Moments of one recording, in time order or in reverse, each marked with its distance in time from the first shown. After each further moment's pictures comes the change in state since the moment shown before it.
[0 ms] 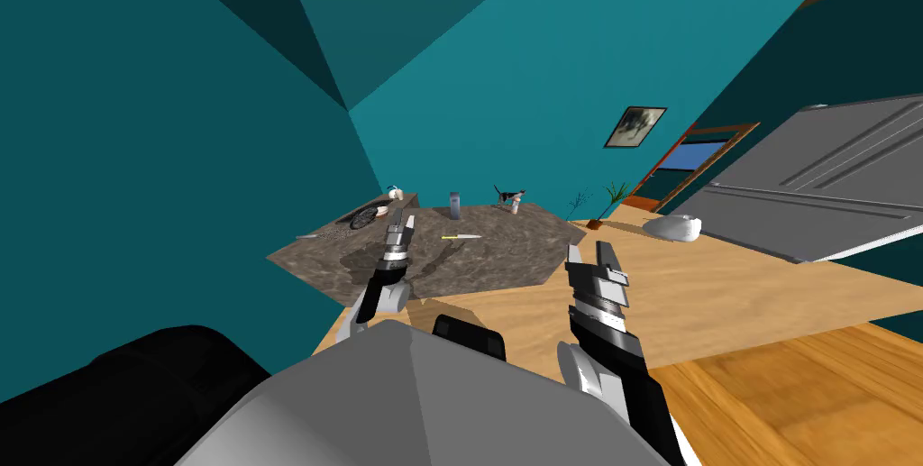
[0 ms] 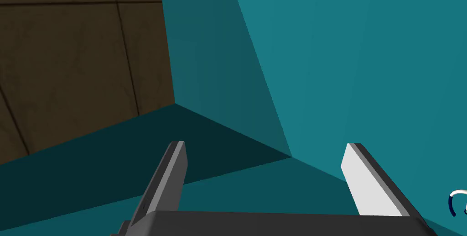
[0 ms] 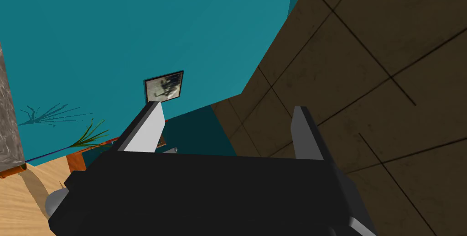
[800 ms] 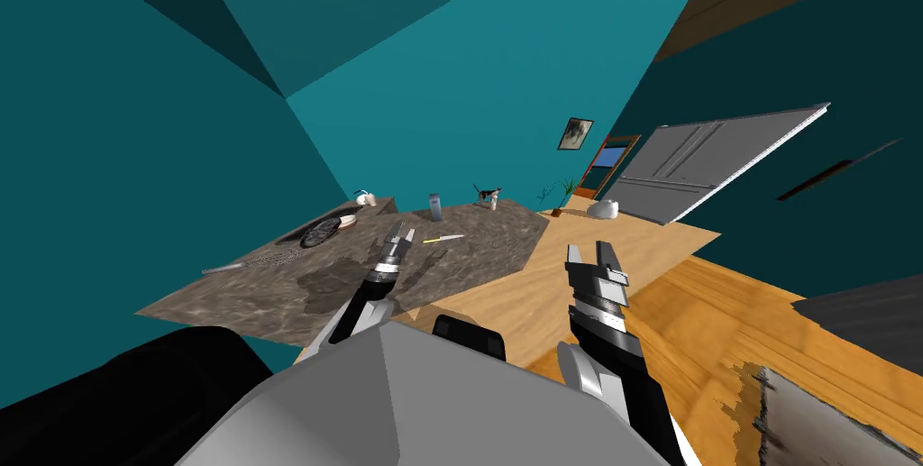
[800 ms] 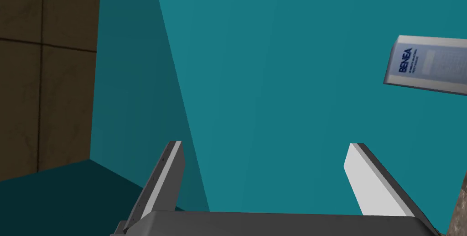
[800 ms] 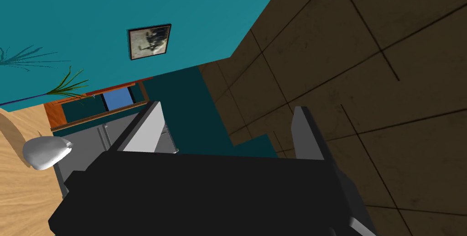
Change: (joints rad) left arm 0.157 0.156 0.000 -0.008 0.039 0.068 0.185; right arm 0.000 0.000 0.000 0.000 0.000 0.000 0.000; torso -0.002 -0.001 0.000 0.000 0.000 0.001
